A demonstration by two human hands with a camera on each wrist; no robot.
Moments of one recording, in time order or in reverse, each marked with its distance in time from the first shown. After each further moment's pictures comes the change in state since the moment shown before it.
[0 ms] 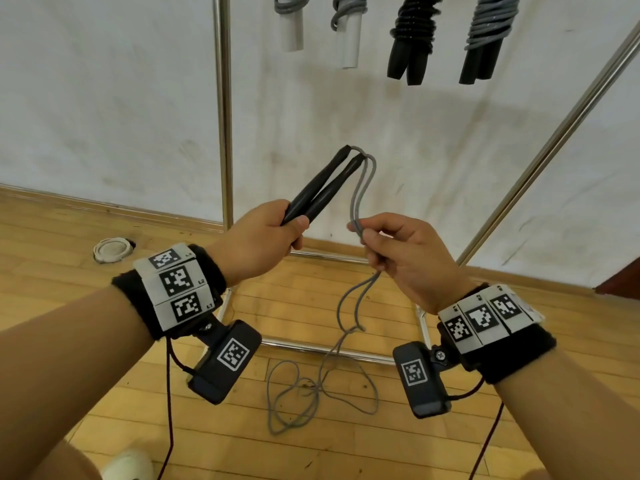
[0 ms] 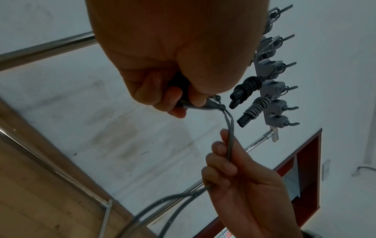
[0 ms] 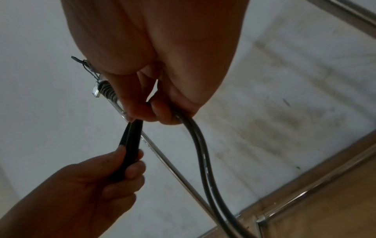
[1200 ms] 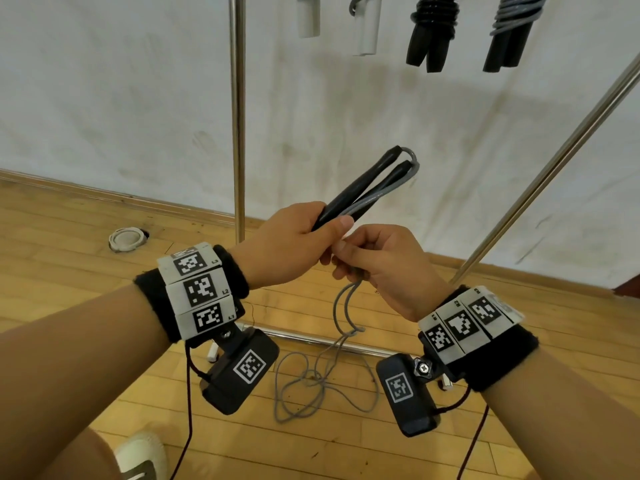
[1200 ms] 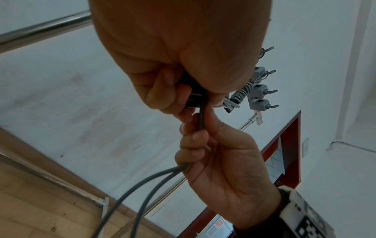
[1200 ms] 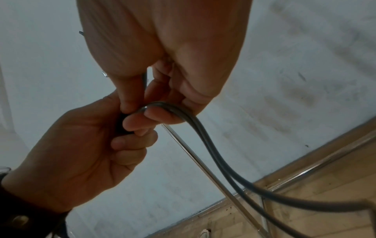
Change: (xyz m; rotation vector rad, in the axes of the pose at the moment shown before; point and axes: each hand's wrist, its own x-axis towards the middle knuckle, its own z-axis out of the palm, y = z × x) left_hand -0.016 0.011 0.013 0.072 -0.090 0.199; right_hand -0.002 0.007 0.040 -0.006 -0.042 0.117
